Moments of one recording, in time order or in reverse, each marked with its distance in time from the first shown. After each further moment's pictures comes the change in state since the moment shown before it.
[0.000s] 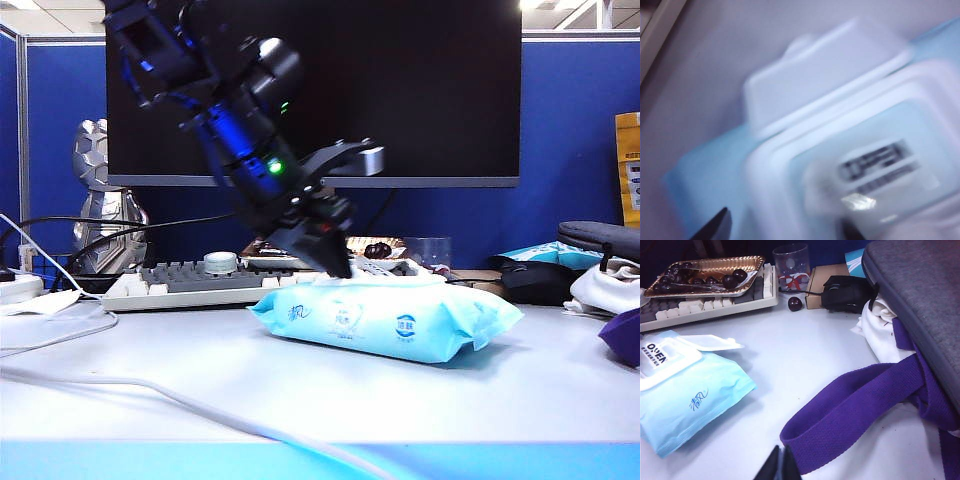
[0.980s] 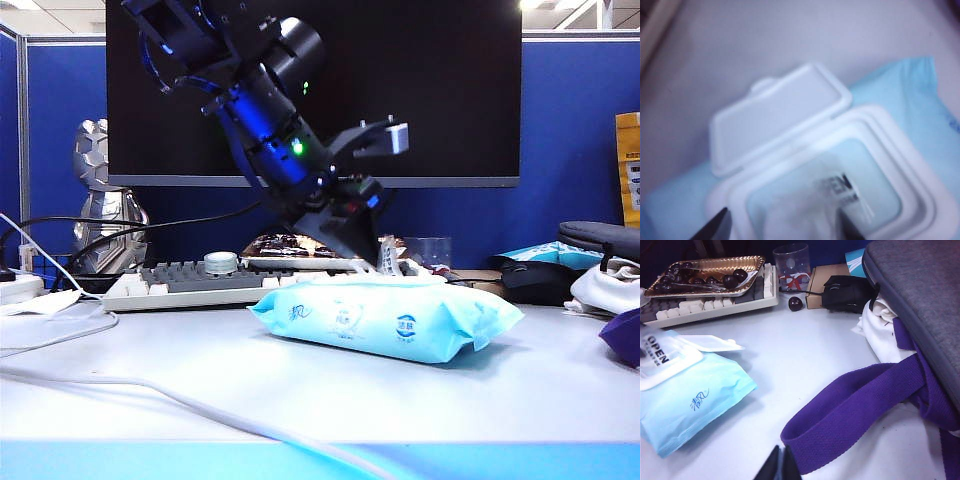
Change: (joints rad) left arm -0.037 0.010 0.051 -0.038 0.046 -0.019; right arm 0.000 0.000 0.000 0.000 0.000 0.000
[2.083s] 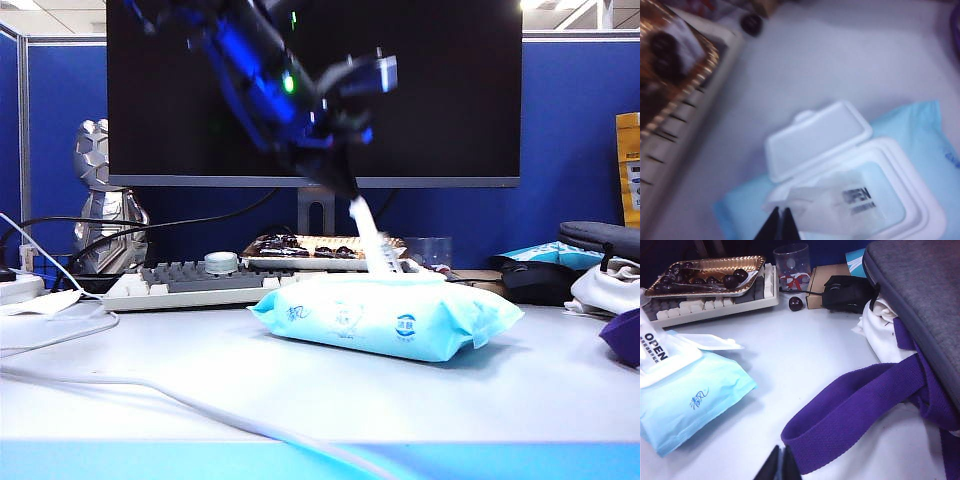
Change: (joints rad) left arm -0.002 -0.121 0.027 -0.024 -0.076 -0.023; right arm 0.000 0.000 0.000 0.000 0.000 0.000
